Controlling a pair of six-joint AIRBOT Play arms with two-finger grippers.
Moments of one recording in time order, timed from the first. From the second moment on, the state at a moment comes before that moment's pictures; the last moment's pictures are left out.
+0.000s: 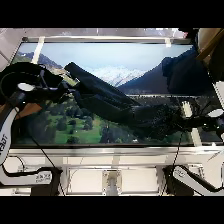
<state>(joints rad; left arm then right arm) 0.10 -1.45 1.05 0.65 -0.86 -1.32 -0.52 -1.13 0.66 -1.01 1.19 1.16</state>
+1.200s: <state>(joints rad) 0.14 -0.98 1.11 0.86 -0.81 -1.32 -0.44 -1.07 1.35 -0.94 1.35 1.11</state>
